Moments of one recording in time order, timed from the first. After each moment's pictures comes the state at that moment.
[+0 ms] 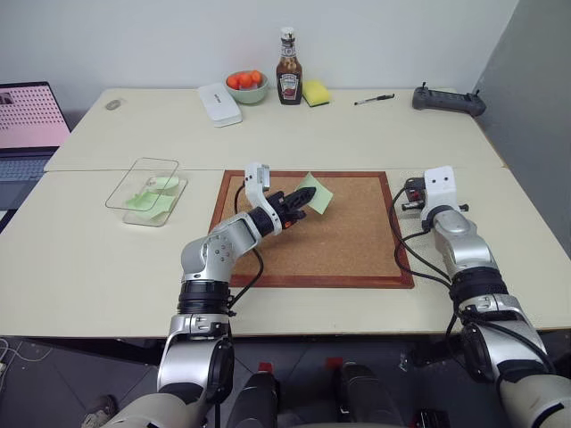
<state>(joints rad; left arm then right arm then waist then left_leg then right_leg) -0.68 0.10 0.18 0.28 -0.66 0.77 -0.51 -0.76 -0.37 -0.08 0.75 -0.01 0.23 0.05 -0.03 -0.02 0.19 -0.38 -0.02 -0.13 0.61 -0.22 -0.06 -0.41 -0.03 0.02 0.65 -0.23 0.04</state>
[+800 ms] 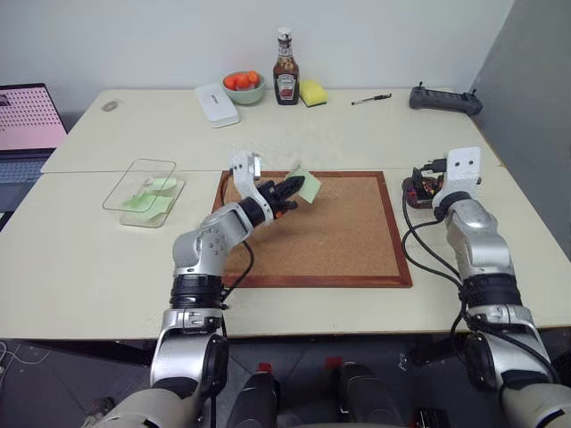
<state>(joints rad) -0.72 0.21 0.18 0.21 -0.58 0.71 -0.47 -0.62 -0.38 -0.14 0.32 0.11 0.26 0.20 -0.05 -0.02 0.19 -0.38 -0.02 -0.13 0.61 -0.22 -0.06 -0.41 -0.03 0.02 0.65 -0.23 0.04</state>
